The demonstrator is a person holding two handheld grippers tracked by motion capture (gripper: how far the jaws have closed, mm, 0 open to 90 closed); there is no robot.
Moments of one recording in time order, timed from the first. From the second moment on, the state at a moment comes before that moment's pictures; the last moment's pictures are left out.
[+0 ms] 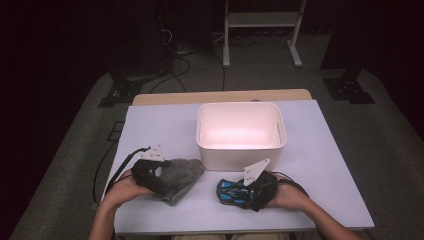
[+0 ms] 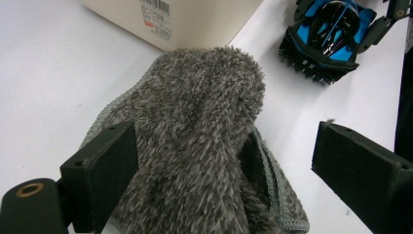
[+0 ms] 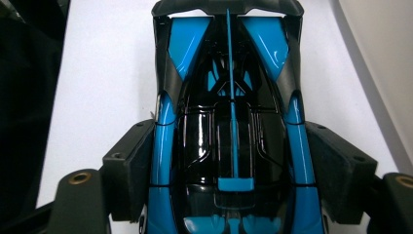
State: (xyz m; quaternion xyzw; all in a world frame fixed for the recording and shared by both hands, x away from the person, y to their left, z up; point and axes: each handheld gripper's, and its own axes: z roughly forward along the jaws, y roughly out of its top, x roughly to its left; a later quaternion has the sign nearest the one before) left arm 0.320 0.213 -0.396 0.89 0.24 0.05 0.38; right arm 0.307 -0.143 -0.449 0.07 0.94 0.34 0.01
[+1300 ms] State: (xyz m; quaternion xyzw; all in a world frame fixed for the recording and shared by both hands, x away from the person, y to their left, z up) left arm 0.322 0.217 -0.395 0.89 0.24 0.05 0.38; right arm 0.293 -0.133 -0.300 0.00 0.93 0.35 0.02
